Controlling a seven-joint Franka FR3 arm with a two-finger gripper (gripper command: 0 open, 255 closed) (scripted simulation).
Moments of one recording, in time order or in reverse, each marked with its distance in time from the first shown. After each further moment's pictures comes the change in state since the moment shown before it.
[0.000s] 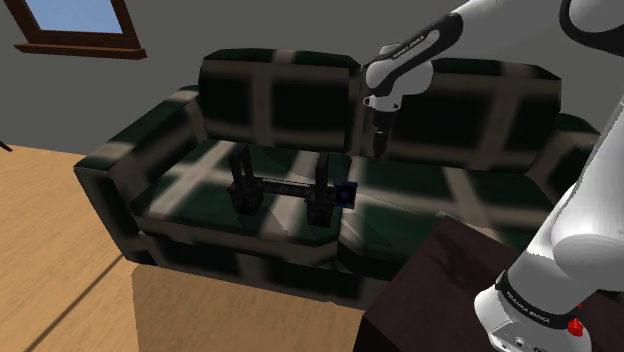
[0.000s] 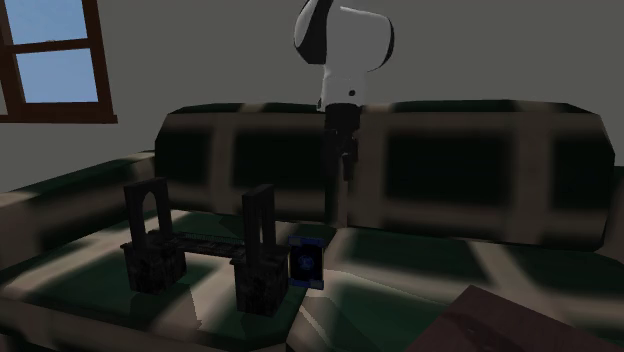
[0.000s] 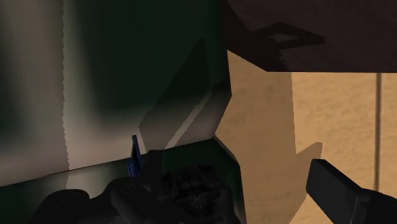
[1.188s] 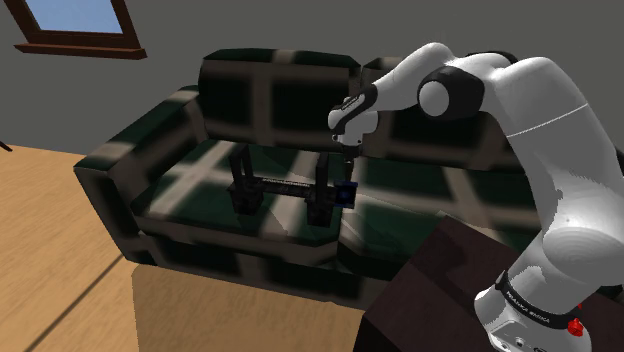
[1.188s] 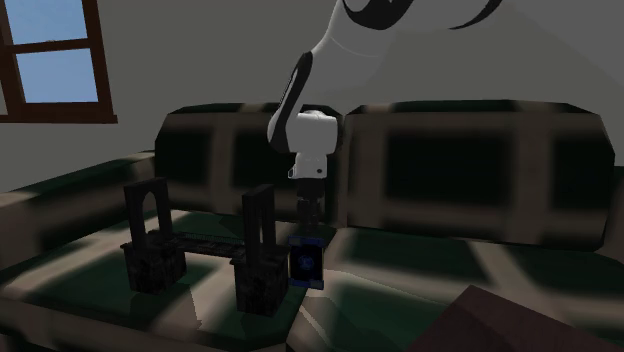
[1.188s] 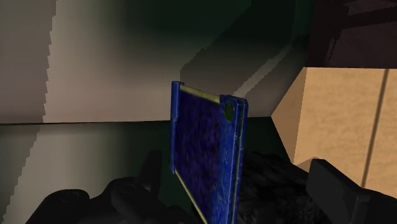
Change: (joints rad) arm -0.131 0.712 0.121 0.616 0.175 -0.023 -0.284
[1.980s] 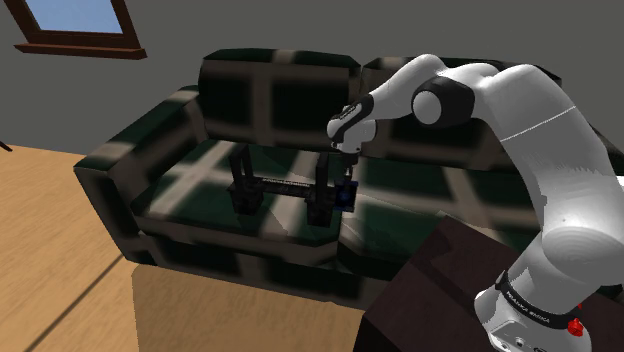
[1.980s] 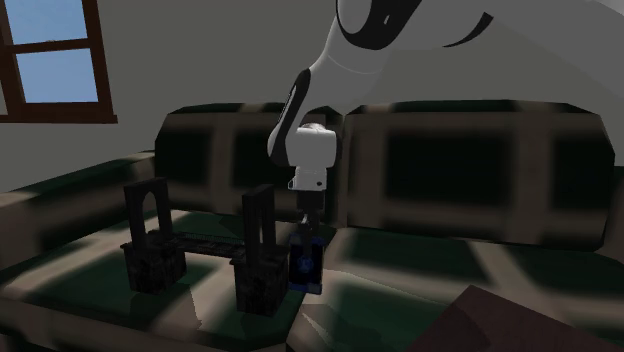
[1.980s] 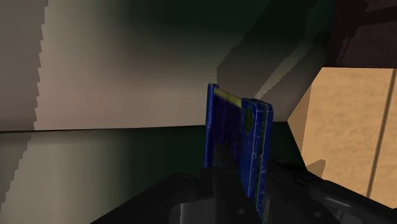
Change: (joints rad) arm -0.008 0.071 0.010 0.031 0.011 0.041 -0.011
